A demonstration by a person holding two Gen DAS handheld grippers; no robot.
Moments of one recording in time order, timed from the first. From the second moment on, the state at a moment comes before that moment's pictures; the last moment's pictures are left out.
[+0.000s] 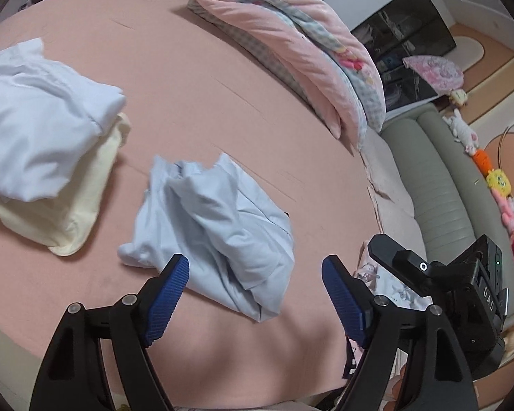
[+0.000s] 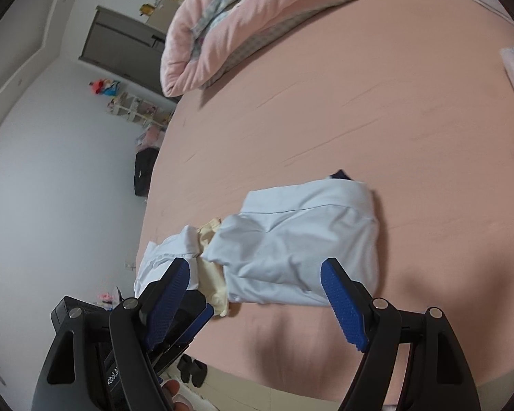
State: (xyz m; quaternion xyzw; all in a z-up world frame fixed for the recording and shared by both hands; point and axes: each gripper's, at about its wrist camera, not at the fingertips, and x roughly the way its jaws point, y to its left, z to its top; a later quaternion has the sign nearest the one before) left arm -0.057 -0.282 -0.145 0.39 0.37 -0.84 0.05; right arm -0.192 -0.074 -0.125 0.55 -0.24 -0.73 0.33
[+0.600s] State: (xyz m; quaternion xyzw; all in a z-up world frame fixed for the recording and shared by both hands) left arm -0.086 -0.269 -0.179 0.45 0.30 -0.84 0.11; right arm -0.223 -0.046 -0.191 0.59 -0.20 -0.74 0.24
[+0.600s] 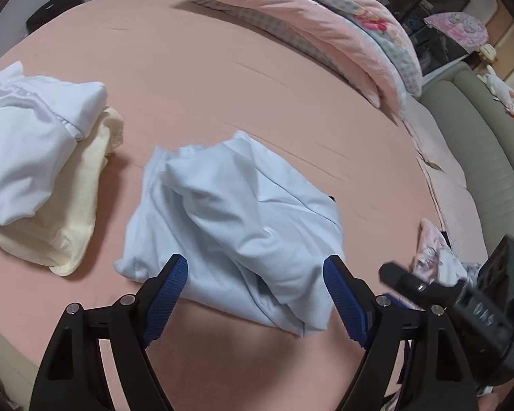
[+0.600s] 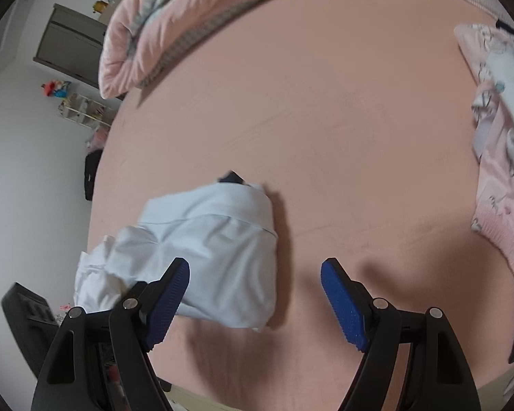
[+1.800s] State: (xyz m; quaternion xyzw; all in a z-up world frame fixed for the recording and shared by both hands) left arm -0.029 -0.329 -0.236 0.41 0.53 -0.73 0.10; right arm -0.228 -0.075 -0.263 0.63 -0.34 -0.64 0.28
